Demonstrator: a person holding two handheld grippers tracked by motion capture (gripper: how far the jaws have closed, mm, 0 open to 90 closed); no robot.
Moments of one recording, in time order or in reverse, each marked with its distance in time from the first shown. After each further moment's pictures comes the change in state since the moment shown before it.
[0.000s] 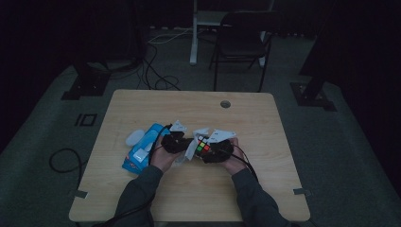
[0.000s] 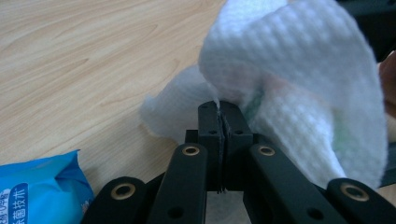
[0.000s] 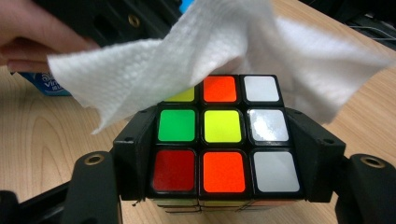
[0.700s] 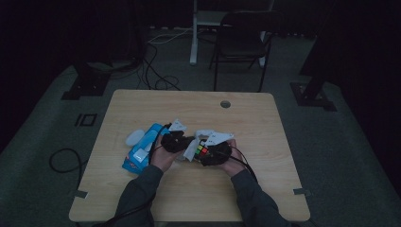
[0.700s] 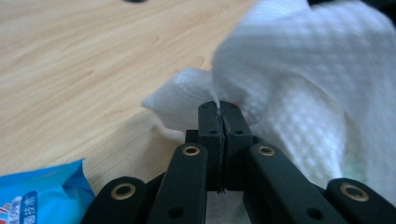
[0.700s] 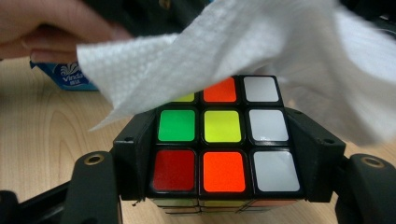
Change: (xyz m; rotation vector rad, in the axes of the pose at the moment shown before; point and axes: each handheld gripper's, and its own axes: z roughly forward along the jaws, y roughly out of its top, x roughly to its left) left arm -0.002 0.005 -0.009 -0.054 0.004 0.009; right arm 0.009 0.000 0.003 0.014 0.039 -0.030
